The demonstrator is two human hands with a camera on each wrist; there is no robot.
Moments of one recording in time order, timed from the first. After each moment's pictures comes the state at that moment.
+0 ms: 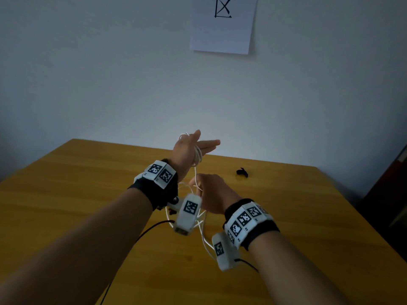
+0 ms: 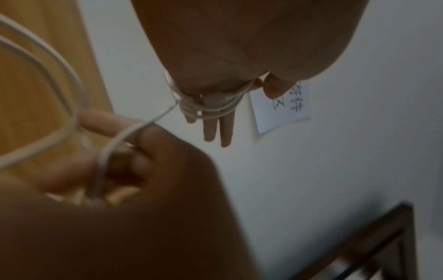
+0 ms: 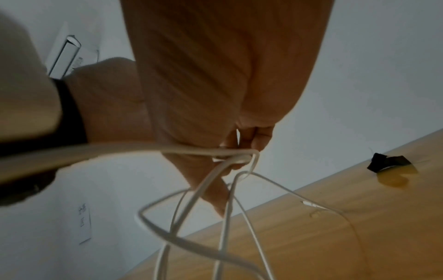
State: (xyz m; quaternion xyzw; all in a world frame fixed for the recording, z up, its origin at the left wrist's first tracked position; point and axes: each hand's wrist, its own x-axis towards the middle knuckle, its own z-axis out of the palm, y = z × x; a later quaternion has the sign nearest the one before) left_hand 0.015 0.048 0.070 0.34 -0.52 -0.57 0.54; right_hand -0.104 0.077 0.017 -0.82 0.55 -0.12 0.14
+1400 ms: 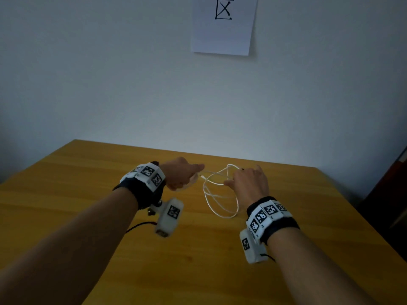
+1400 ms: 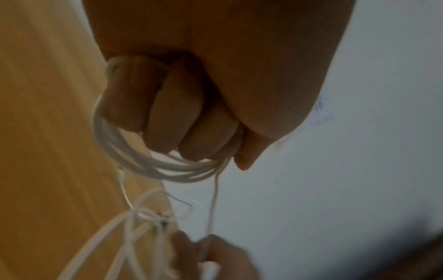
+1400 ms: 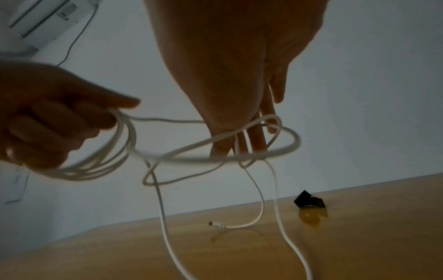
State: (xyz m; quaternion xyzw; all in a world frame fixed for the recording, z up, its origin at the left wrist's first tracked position) left_hand 0.044 0.044 0.052 0.58 -0.69 -0.40 0.16; right_hand -0.169 0.061 0.016 -0.72 0.68 -0.05 -0.15
